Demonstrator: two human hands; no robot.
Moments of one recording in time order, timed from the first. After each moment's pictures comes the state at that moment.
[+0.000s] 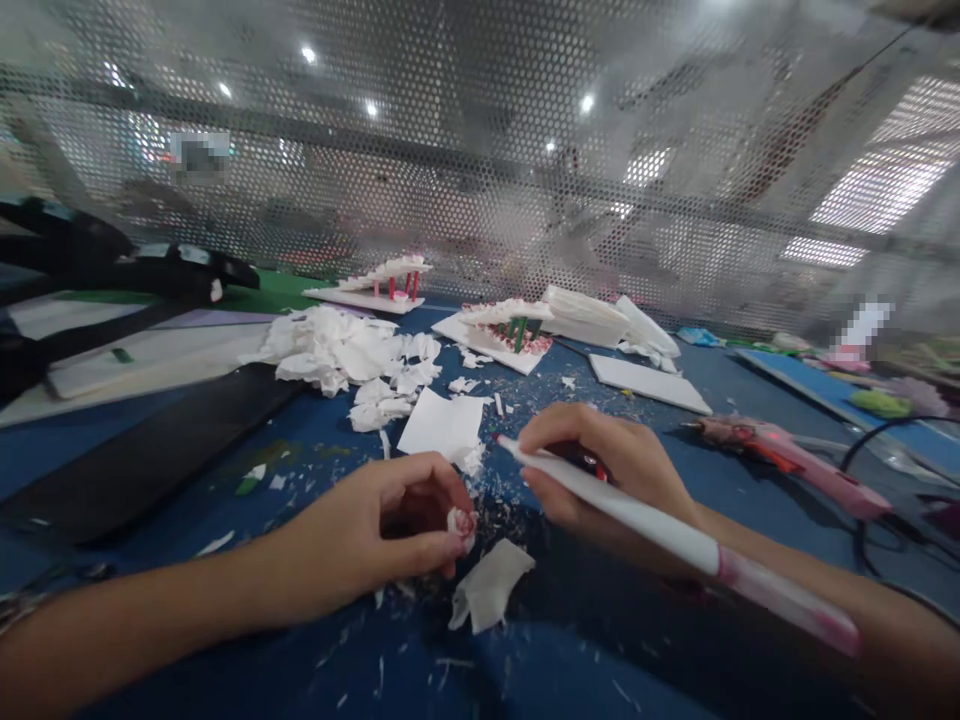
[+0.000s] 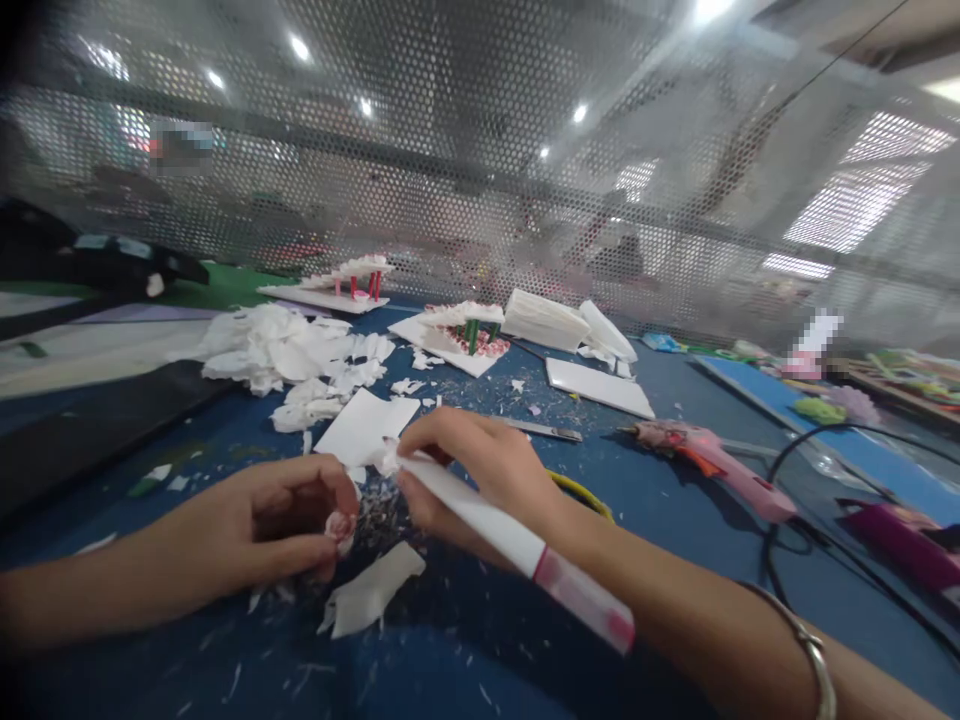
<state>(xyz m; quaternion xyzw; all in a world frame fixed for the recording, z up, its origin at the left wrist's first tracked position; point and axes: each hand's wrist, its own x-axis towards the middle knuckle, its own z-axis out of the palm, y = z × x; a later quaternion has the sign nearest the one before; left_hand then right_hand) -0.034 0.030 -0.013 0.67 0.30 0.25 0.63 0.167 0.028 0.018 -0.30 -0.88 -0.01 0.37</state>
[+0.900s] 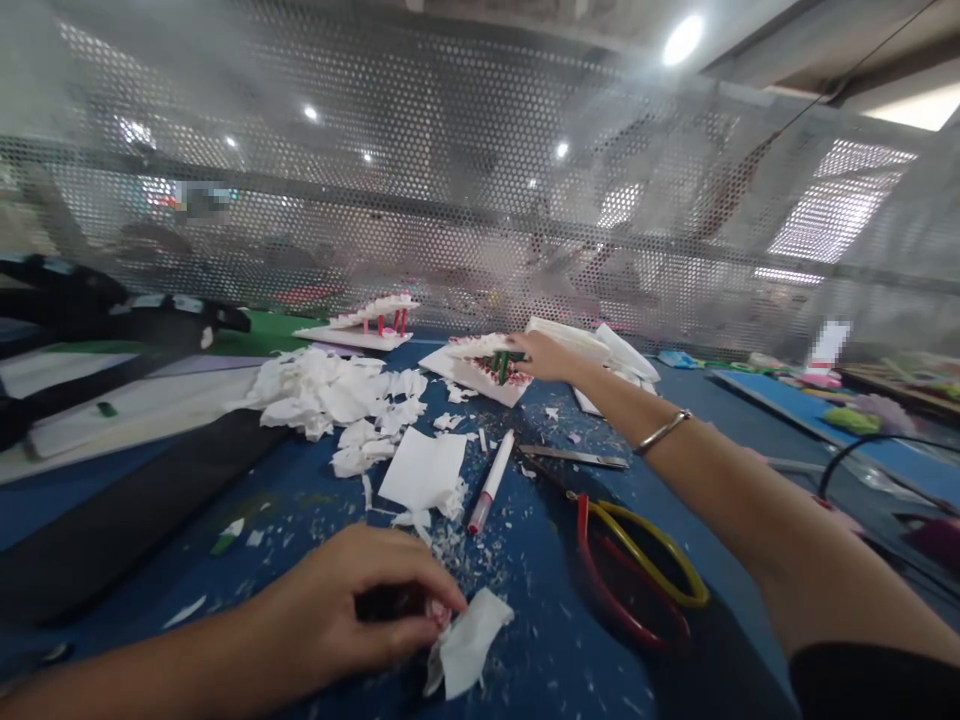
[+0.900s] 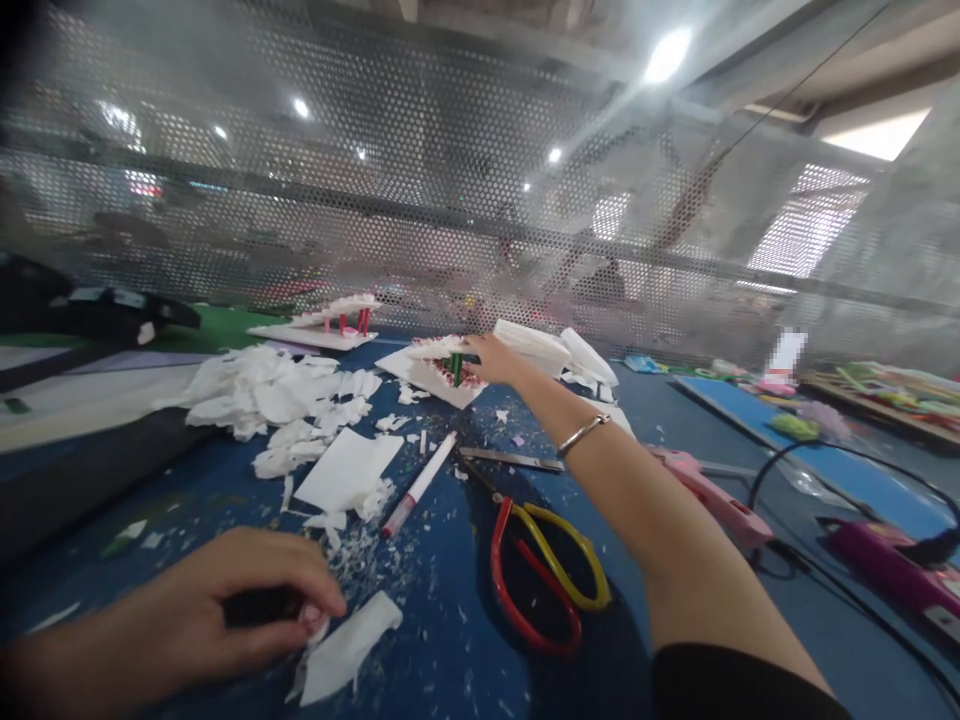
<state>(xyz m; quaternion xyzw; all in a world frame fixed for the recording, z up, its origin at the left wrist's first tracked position) -0.034 0.031 -0.013 0.87 0.26 0.21 0.36 0.221 0.211 0.035 -0.53 -0.83 -0.14 0.07</state>
